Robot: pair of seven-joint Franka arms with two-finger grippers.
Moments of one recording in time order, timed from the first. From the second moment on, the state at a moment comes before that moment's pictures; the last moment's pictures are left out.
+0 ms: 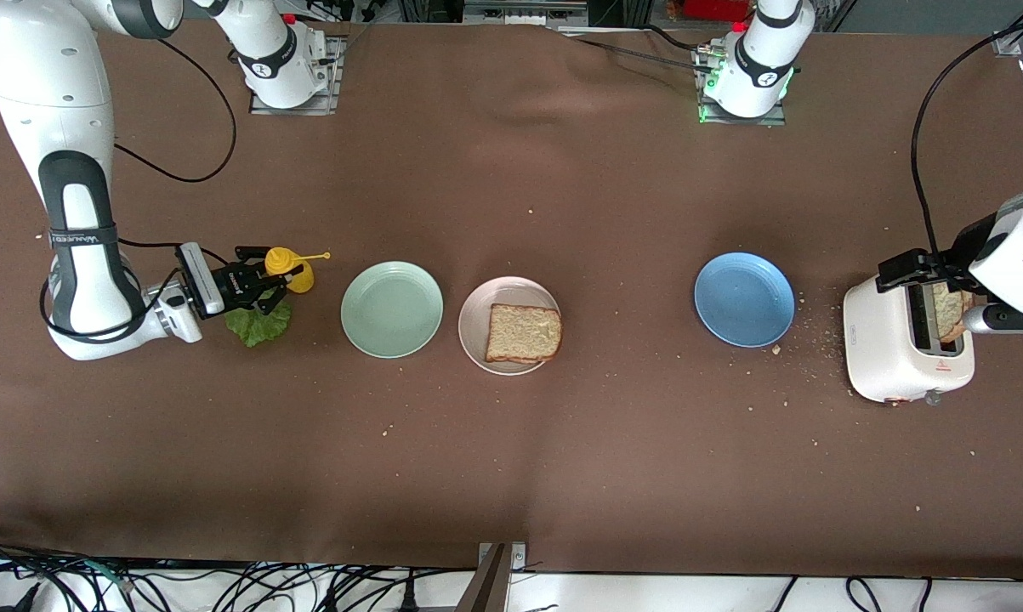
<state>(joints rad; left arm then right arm) -0.03 0.25 0.05 -1.43 -0.01 1.61 -0.01 0.05 0.76 -0.23 -1.67 0.93 1.36 -2.55</state>
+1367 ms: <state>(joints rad) -0.03 0.23 0.05 -1.43 -0.01 1.61 -0.01 0.05 0.78 -0.41 -1.60 0.92 1.33 -2.20</state>
